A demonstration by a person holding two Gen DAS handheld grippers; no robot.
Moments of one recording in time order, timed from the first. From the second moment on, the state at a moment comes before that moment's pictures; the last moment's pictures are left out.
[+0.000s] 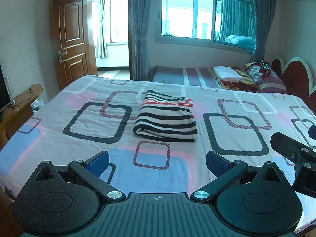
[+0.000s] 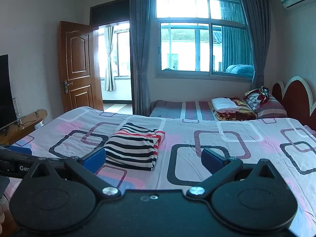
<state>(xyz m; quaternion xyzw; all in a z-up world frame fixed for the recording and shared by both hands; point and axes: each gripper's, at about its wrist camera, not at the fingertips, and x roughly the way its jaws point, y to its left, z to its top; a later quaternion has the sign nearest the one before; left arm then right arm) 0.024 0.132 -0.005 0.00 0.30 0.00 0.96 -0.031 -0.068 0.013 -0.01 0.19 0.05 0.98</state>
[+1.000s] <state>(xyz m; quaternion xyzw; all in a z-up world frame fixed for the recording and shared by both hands) 0.031 0.118 -0.006 0.01 0.29 0.00 0.96 -0.026 -0.073 0.006 0.00 0.20 0.05 0.98</state>
